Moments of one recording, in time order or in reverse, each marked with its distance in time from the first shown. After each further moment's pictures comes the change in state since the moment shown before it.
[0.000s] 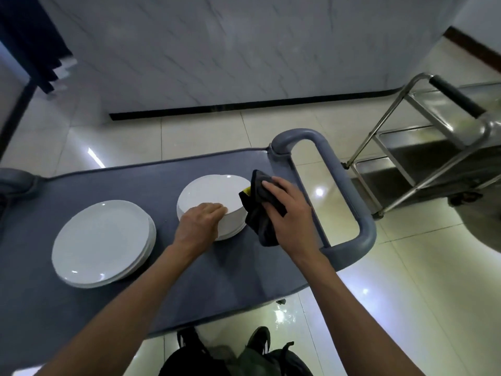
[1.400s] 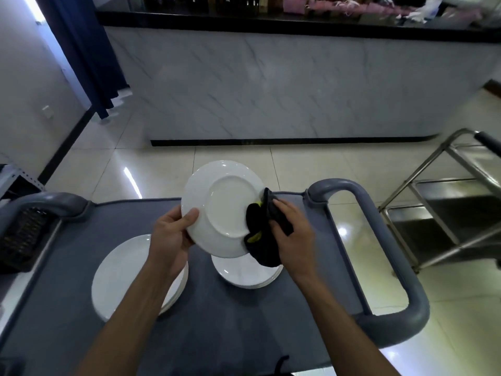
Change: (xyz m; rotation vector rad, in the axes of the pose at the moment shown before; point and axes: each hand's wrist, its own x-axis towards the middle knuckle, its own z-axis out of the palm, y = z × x) left_hand 0.017 -0.055 -0.126 -1.635 0.436 -0.858; right_hand 0.072 -0.034 0.069 0.255 0.040 0.047
